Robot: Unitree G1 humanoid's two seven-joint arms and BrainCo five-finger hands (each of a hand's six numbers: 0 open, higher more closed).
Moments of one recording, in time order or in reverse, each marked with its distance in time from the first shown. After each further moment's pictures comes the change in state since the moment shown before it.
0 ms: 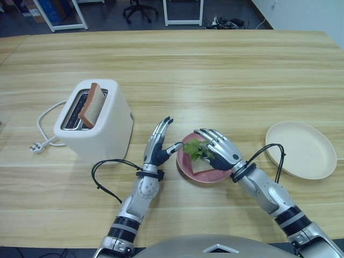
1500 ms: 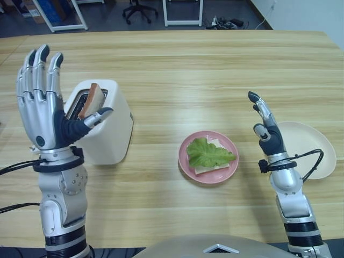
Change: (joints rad) left arm 0.077 0.228 0.570 -0.566 0.347 0.308 -0.052; right arm 0.166 0.144 -0.433 -0.235 0.728 -0.004 0.163
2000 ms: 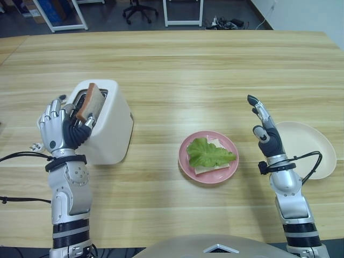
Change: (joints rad) left arm -0.055 0.002 -0.063 0.229 -0.128 0.152 -0.125; right arm 0.012 0.010 -0.013 0.016 -0.012 -0.014 0.027
